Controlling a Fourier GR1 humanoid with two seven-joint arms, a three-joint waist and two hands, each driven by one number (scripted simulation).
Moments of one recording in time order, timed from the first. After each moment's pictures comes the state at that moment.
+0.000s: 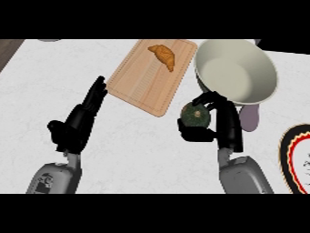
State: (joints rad) left arm -0.18 0.06 -0.13 -1.55 -0.03 0.06 0.10; right arm -0.26 -0.01 0.26 -1.52 0.57 -0.40 0.42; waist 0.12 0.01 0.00
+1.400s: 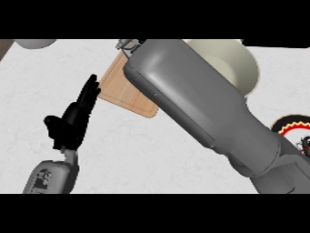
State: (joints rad) left arm -0.20 0.07 -0.08 -1.50 -0.04 0.08 0.08; right arm -1.43 -0.01 0.37 -0.90 1.00 -0.50 1.16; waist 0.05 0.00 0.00
